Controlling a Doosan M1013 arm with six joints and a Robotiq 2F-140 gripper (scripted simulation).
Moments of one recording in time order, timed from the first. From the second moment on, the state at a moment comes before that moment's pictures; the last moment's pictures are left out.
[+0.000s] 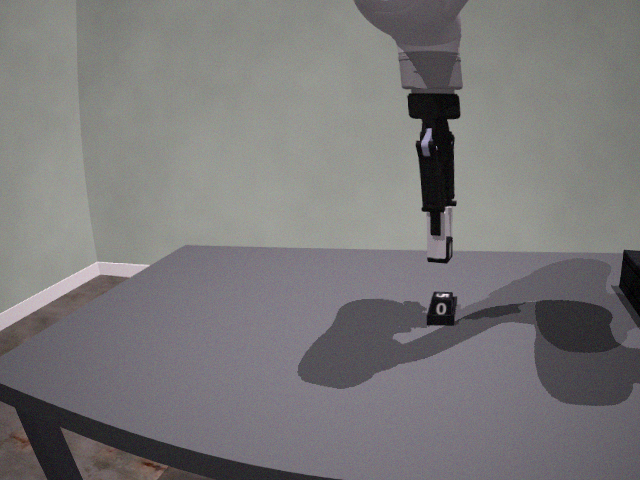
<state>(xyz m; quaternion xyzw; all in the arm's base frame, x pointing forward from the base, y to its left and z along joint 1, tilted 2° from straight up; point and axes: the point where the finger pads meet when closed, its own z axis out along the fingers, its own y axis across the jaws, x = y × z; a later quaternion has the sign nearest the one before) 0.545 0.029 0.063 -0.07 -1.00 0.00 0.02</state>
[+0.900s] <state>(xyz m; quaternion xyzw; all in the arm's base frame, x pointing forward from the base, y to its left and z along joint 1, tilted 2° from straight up) 0.543 0.071 0.061 0.44 -0.90 -0.01 0.01</state>
